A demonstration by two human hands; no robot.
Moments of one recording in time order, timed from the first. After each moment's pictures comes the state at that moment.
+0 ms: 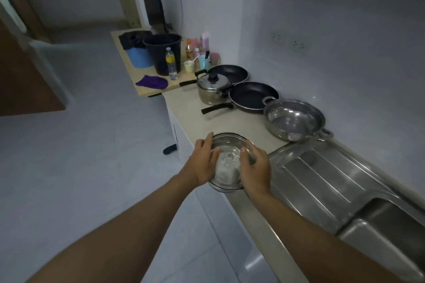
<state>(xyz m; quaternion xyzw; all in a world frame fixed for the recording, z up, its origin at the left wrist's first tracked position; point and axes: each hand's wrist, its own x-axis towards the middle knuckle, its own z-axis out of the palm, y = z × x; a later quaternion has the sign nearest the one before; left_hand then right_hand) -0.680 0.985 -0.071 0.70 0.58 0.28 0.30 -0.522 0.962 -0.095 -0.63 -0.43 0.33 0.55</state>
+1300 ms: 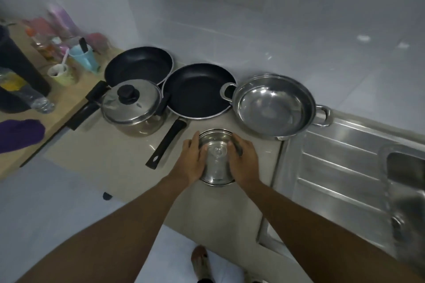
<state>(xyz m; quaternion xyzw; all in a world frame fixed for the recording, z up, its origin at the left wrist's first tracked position) -0.632 1.366 -0.196 0.80 0.43 0.09 0.41 -0.504 1.265 -0.208 -0.79 -0.25 0.21 0.52</state>
